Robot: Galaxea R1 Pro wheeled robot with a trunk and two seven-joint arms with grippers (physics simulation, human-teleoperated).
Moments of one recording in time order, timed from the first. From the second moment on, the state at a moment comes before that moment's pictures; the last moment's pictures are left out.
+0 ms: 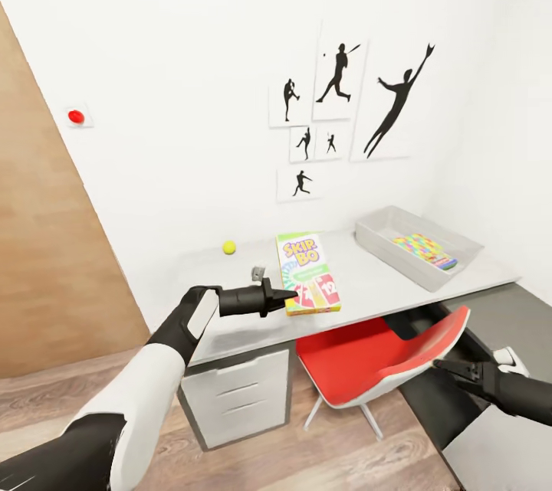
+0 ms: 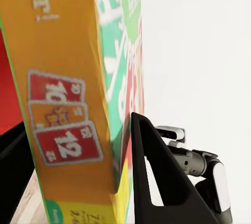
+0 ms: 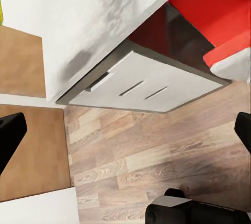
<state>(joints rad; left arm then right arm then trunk) -0.91 -0.17 0.06 -0.60 0.42 0.99 -0.85 -0.03 -0.68 -0.21 -1.59 -1.37 1.04 0.16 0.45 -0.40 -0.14</state>
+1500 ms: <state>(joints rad) -0.90 -0.17 0.07 -0.60 0.41 0.94 -0.85 -0.03 -0.68 -0.21 -1.59 -1.37 1.04 0.16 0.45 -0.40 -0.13</state>
